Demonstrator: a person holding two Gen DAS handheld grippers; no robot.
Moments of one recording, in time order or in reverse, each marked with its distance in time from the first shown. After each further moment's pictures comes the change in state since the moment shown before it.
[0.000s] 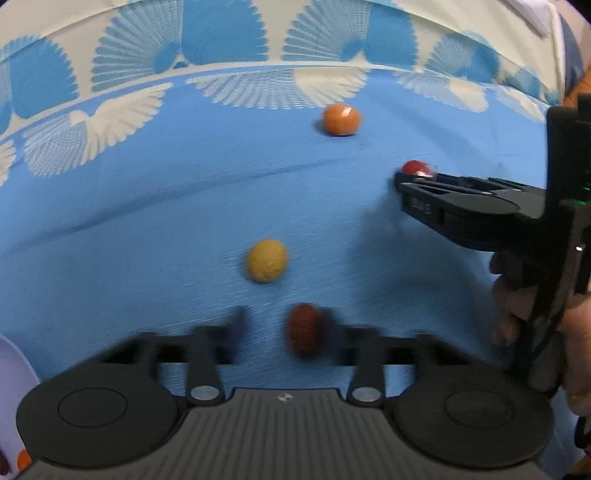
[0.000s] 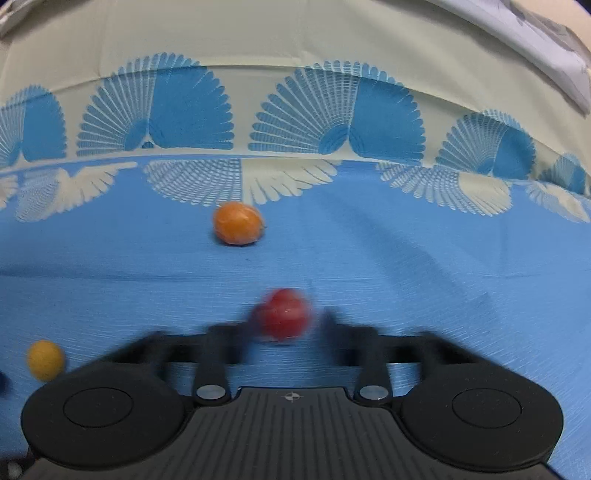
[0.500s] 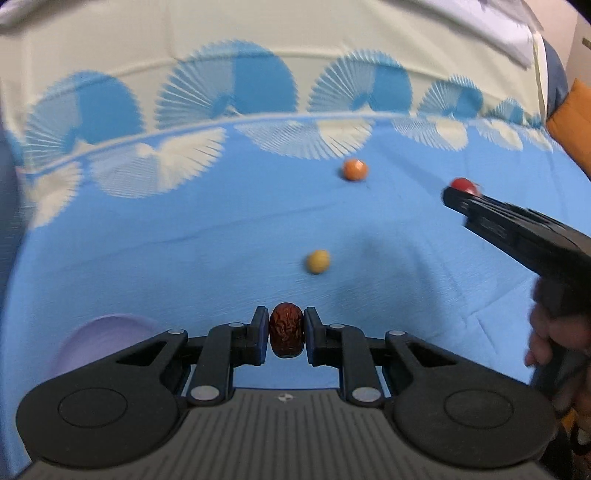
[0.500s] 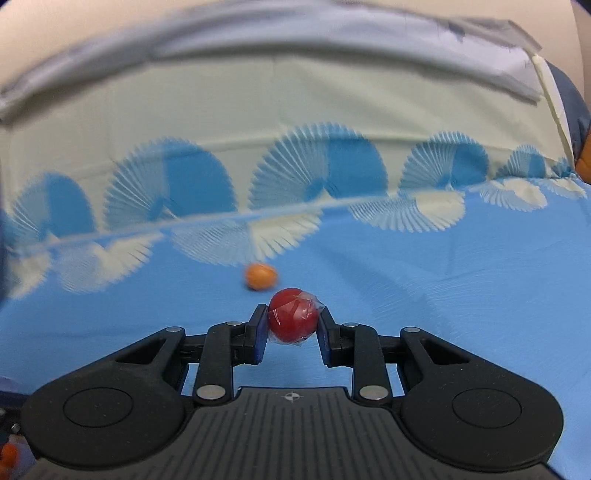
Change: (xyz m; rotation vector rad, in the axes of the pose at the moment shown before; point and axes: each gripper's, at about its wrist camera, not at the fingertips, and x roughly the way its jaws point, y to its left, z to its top) left arm -0.159 0.059 -0.018 -0.024 -0.072 0.034; right arm -0.137 0.006 0.022 0.165 -0.101 0.012
